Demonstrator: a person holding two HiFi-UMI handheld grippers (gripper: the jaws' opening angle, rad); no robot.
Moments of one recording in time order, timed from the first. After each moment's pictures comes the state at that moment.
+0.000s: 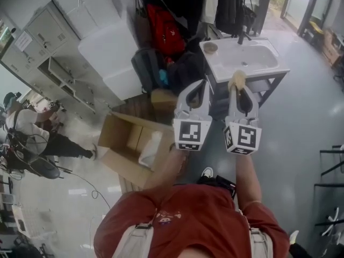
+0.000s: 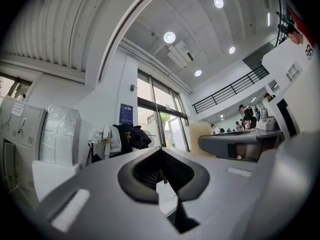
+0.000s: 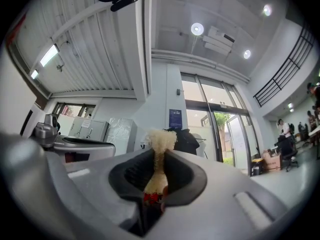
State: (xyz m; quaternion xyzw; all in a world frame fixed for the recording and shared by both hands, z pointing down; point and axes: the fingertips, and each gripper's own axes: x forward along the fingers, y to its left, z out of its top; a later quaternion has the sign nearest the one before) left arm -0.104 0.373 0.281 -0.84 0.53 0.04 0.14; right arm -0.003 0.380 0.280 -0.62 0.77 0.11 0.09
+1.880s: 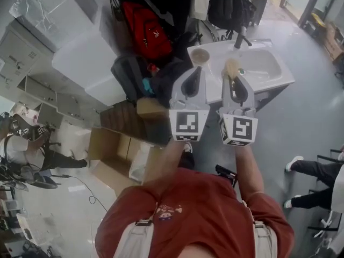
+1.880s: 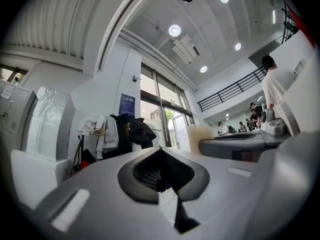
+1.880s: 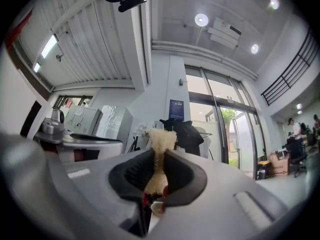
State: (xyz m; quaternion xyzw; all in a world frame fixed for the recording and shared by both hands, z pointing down) left arm -0.045 0.101 0.303 -0.83 0.54 0.05 0.12; right arm 0.043 0.112 0.307 -0.60 0.79 0.11 0.06
